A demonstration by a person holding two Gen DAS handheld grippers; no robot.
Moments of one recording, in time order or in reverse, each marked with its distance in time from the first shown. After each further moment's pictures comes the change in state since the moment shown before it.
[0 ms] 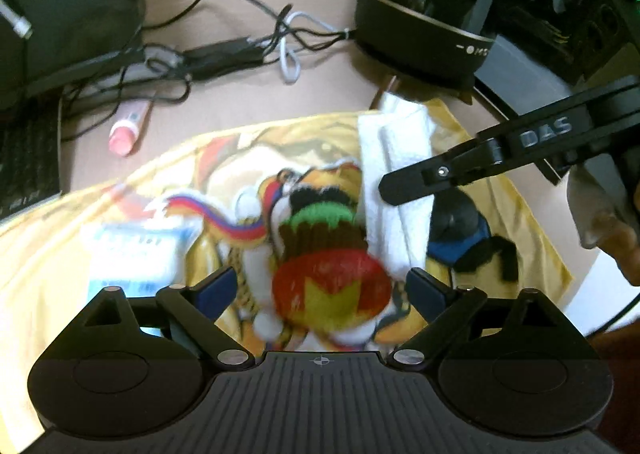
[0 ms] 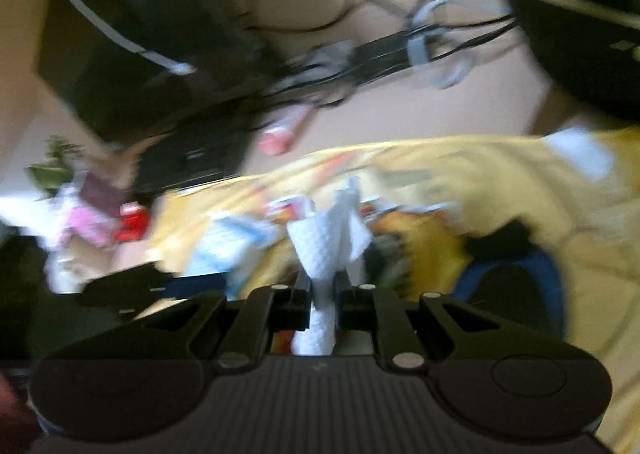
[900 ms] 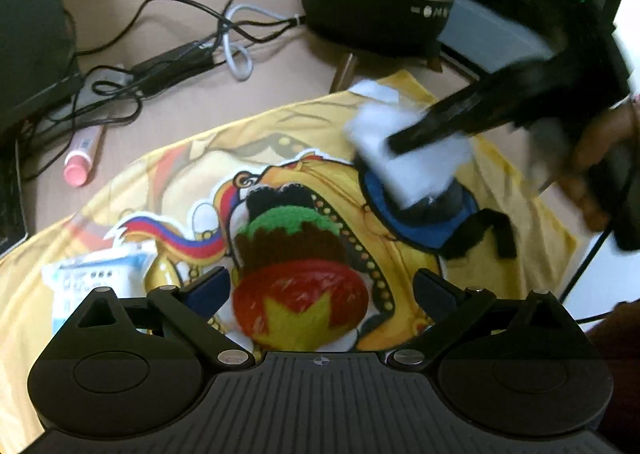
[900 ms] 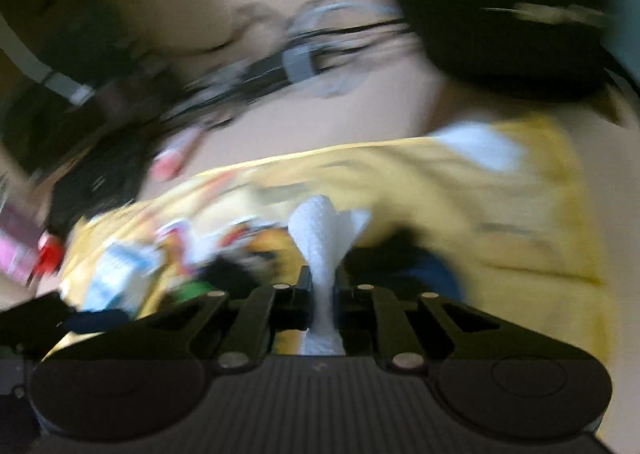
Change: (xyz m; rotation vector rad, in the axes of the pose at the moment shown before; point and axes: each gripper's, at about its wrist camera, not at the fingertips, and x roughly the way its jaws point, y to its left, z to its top) left arm 0.037 -0.044 0.010 0.175 0.030 0.003; right arm -0.005 -0.071 -0.009 0.102 -0.146 -0.321
